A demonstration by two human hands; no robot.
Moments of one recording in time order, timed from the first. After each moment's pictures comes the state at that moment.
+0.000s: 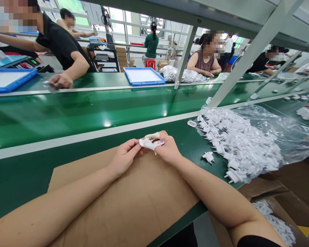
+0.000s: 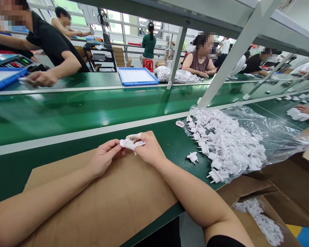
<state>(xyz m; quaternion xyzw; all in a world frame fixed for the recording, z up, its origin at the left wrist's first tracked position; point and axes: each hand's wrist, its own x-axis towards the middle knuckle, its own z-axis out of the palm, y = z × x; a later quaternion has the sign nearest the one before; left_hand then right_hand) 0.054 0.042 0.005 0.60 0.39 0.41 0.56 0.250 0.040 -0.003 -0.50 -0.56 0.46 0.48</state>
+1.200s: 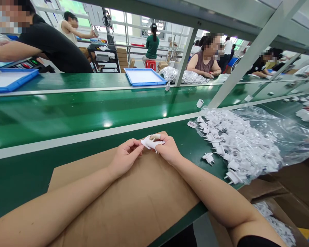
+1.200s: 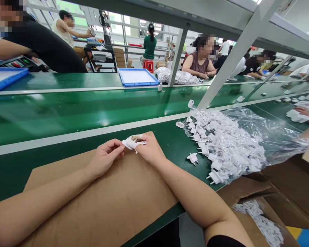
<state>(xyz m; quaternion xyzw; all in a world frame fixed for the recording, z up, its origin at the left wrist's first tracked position) 0.054 0.041 0.004 0.63 0.41 0.41 0.51 0.252 0.046 -0.011 -0.51 -0.51 0.50 0.48</state>
